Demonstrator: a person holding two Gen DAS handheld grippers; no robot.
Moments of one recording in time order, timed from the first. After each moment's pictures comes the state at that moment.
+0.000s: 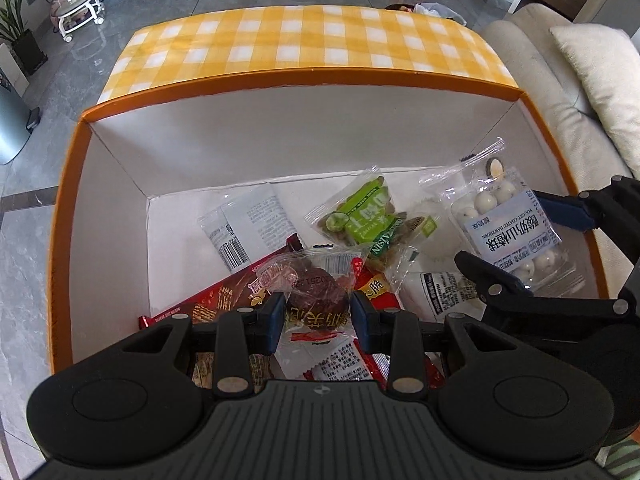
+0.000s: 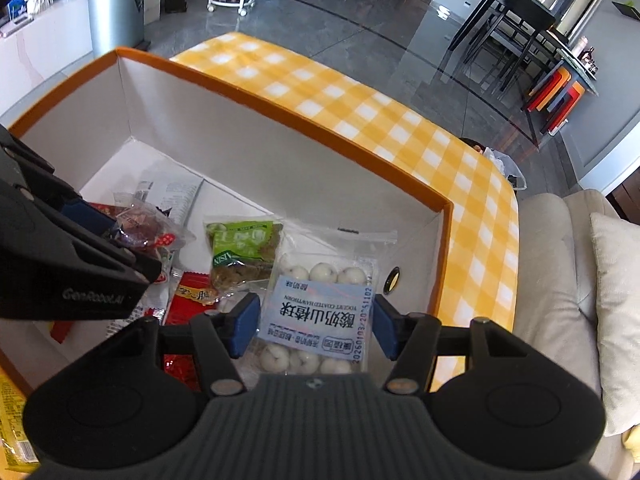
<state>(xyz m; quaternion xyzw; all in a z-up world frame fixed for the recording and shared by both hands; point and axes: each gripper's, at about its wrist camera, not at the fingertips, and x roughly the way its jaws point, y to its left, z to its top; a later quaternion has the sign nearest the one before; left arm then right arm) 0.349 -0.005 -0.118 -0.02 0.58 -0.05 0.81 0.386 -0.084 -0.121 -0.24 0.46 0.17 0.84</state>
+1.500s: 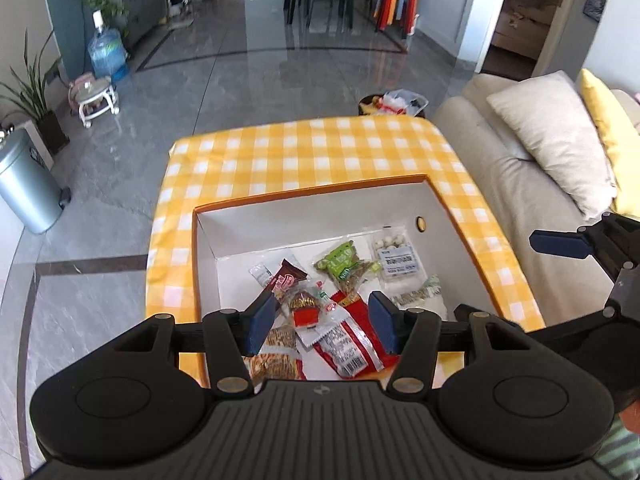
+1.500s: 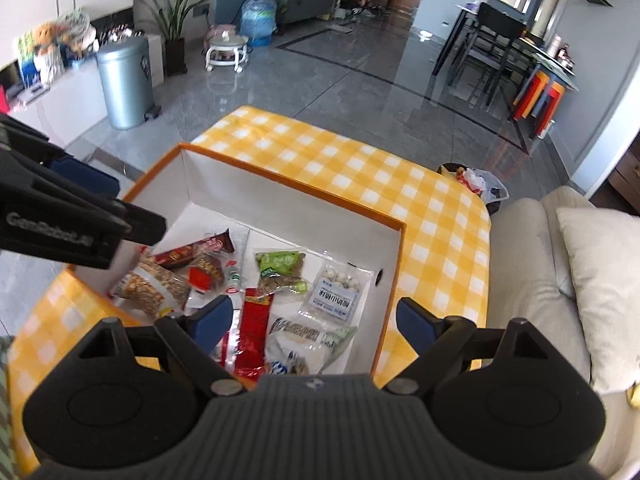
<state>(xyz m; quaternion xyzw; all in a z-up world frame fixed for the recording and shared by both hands) 0.243 0.001 0.027 0.01 0.46 -0.06 0.89 0.286 -0.111 0.001 -0.16 0.41 0.17 0.88</state>
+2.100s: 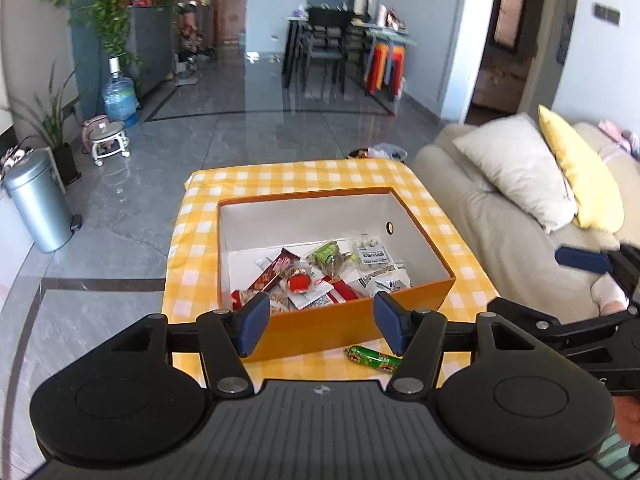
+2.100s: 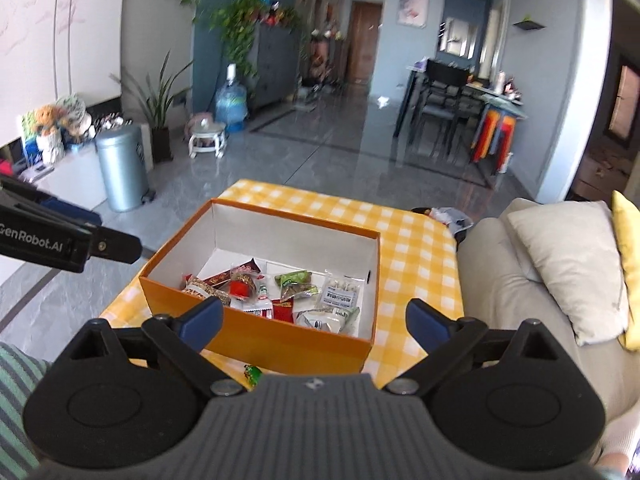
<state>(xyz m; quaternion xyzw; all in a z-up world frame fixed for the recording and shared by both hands) 0.102 0.019 0.037 -0.02 0.36 -0.07 0.93 0.121 -0.140 0.030 -0.08 0.29 0.13 0.94</state>
